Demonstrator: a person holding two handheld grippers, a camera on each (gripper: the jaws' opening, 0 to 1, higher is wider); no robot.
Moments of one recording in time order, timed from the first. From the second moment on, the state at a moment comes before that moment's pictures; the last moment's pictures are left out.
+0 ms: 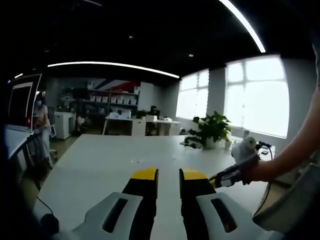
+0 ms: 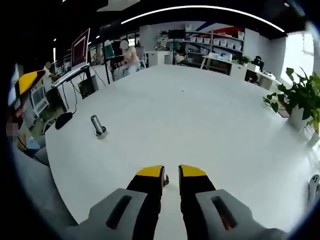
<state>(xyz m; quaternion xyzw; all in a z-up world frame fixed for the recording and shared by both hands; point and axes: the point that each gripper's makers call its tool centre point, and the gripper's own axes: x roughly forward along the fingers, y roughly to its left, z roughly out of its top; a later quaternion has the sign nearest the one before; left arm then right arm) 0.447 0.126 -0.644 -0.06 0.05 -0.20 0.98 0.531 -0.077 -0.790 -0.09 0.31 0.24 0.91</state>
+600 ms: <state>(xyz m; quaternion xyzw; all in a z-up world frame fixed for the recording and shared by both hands) 0.446 0.123 -0.644 -0.05 0.05 -0.20 0.98 0.506 -0.076 -0.774 -0.06 0.25 0.23 0.94</state>
